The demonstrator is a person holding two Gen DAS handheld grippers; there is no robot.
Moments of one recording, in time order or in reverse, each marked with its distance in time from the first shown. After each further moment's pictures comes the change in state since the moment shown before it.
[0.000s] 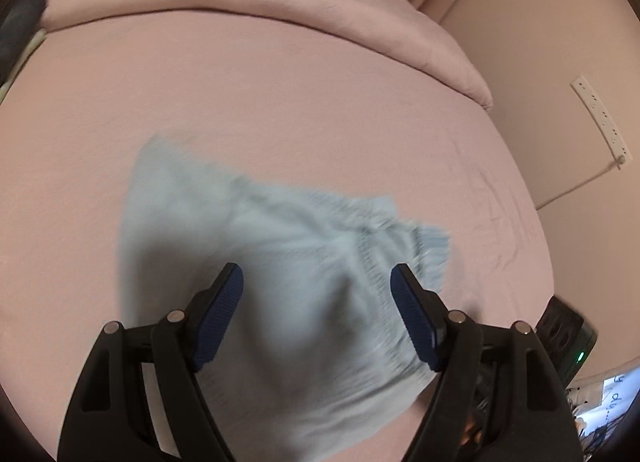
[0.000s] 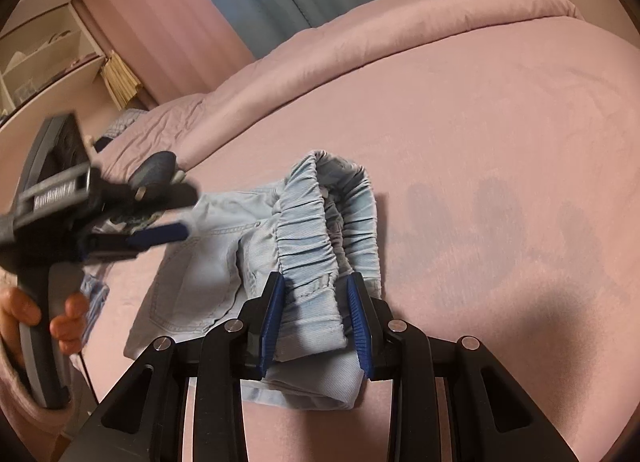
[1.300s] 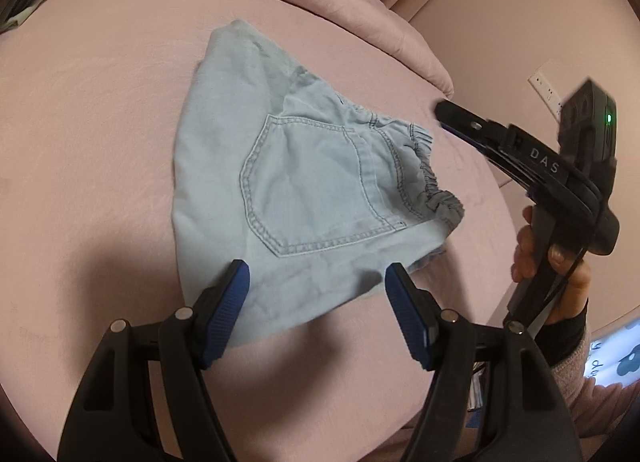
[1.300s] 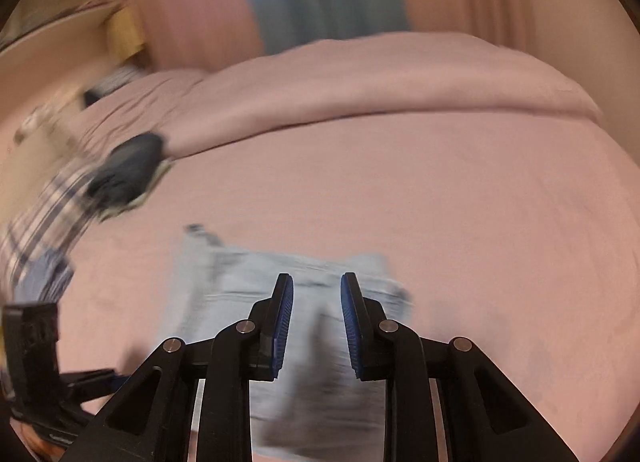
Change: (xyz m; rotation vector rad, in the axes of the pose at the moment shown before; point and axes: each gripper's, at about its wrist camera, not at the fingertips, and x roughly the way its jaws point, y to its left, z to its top) left arm -0.053 0.066 -0.115 0.001 -0.016 -0.198; right arm 0.009 0.091 0.063 -0.271 0.029 -0.128
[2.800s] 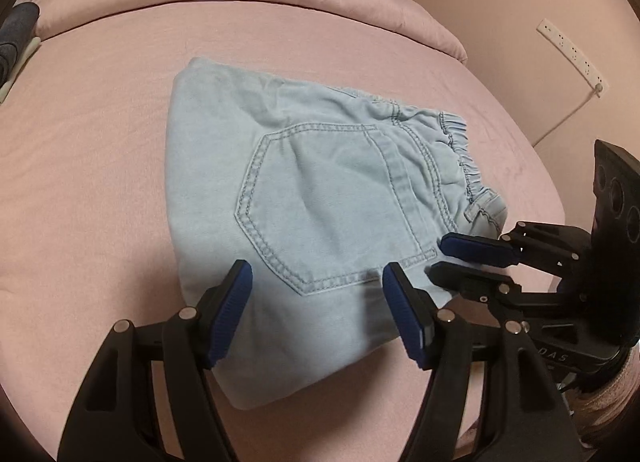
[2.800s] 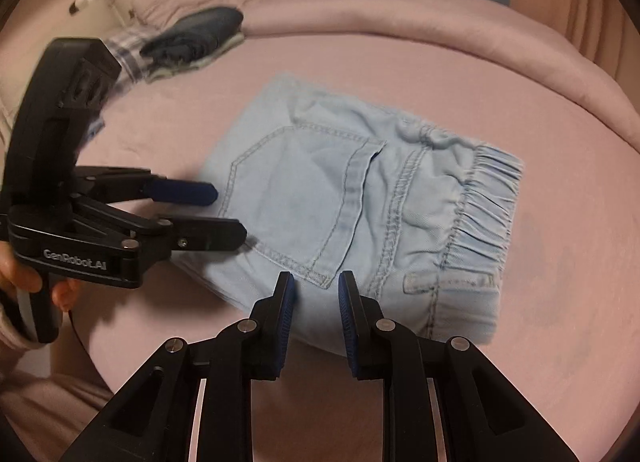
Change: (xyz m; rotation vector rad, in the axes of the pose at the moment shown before) left arm 0.045 -0.021 0.038 0.183 0.041 0.160; right arm 0.036 0.036 -0.062 -0.252 0.255 0.053
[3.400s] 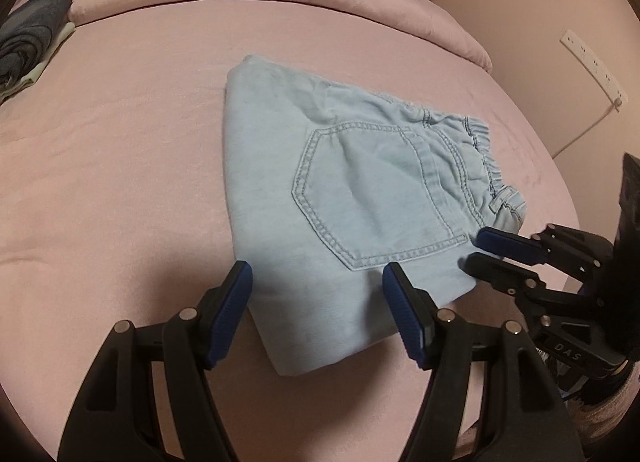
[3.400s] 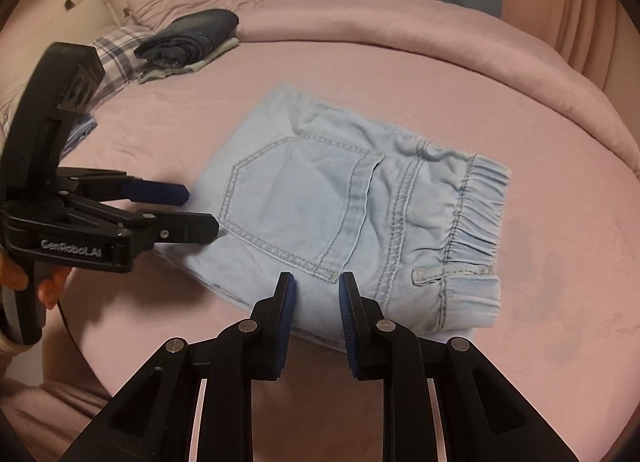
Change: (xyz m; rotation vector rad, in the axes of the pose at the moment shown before) left arm -0.019 0.017 -0.013 -0.054 -0.010 0.080; right arm -0.002 0.021 0.008 -0.020 -0.022 -0.074
